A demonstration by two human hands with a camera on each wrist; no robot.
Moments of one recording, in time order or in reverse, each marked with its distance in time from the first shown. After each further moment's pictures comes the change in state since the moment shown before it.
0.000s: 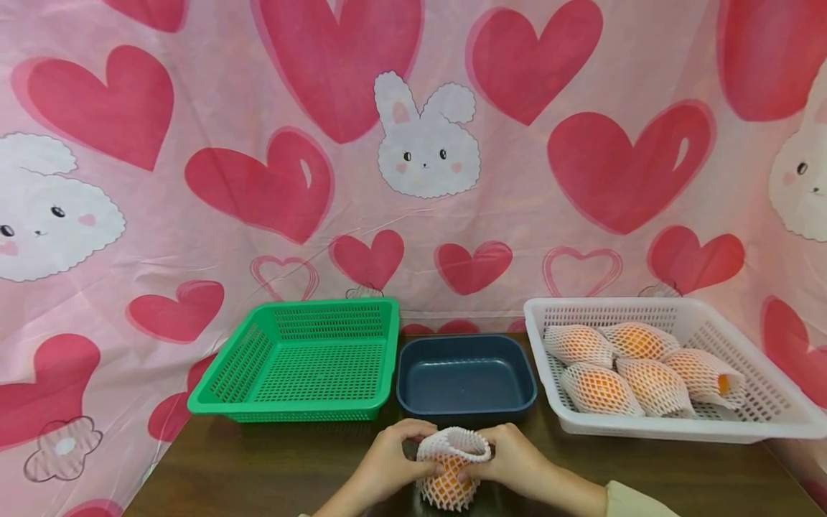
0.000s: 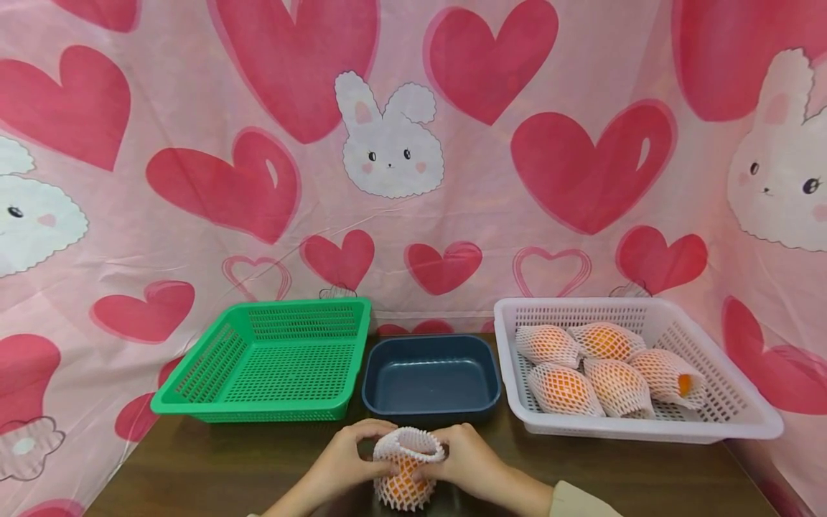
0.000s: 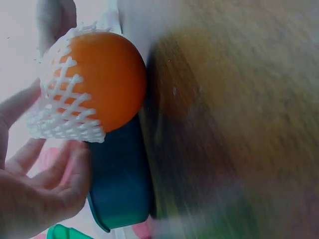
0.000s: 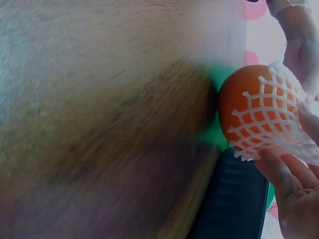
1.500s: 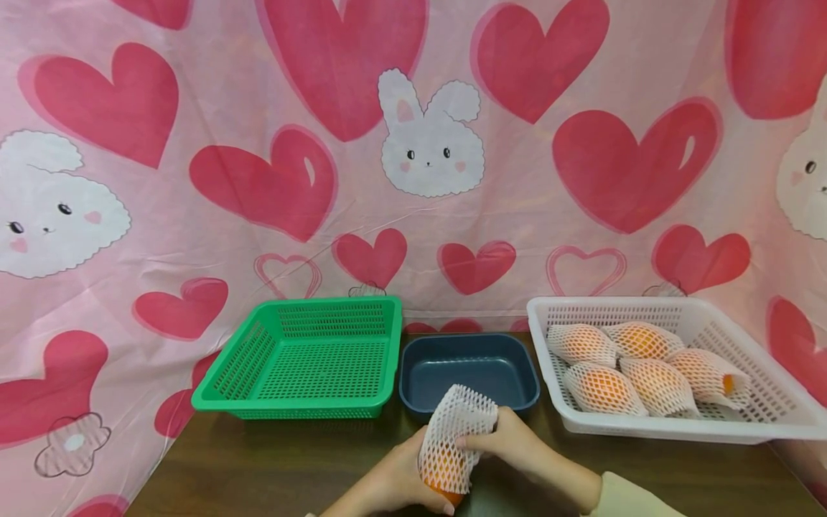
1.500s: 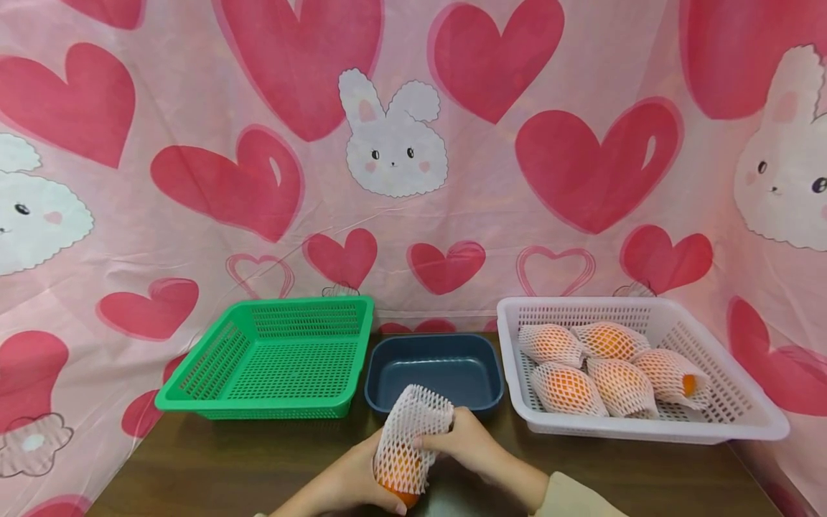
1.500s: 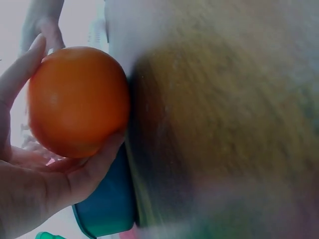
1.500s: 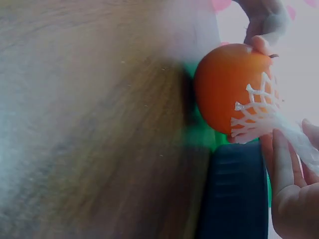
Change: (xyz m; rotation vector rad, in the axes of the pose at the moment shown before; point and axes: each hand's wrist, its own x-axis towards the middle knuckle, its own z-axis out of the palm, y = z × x) left_hand -0.004 -0.010 0.012 -0.230 -0.189 -0.011; right_hand 0.014 -0.001 -0.004 0.512 0.043 0.362
